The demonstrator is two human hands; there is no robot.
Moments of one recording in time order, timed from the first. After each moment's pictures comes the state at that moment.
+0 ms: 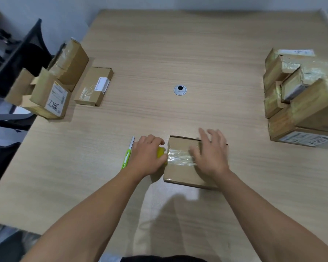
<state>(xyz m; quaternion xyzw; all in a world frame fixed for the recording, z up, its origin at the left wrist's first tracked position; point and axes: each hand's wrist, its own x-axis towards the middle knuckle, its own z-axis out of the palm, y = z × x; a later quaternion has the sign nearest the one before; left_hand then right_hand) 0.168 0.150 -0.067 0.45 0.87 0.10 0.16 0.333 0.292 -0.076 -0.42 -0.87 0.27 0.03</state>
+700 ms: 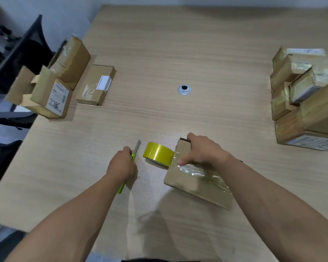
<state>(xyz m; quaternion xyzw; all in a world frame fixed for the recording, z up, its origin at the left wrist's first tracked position) 0.117 0.099 -0.098 0.22 0.94 0.04 0.27 0.279 0.318 -0.066 -0.32 -0.86 0.30 -0.24</state>
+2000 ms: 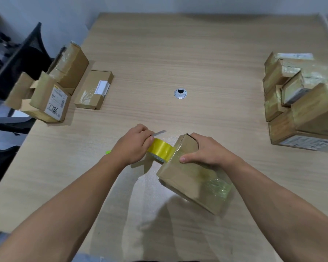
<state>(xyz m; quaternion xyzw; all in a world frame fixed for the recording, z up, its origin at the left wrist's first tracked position) 0.104 0.146 -0.040 0.49 0.83 0.14 0.22 0.309 0.332 -0.054 -0.28 -0.80 0.52 -0.09</state>
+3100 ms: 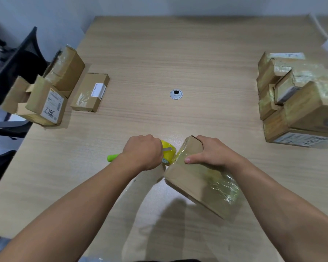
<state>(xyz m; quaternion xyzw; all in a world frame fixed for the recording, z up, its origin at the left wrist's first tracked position) 0.166 0.181 0.009 0.52 0.82 -0.19 0.15 0.331 0.341 -0.048 -0.32 -0.81 0.47 -0.11</state>
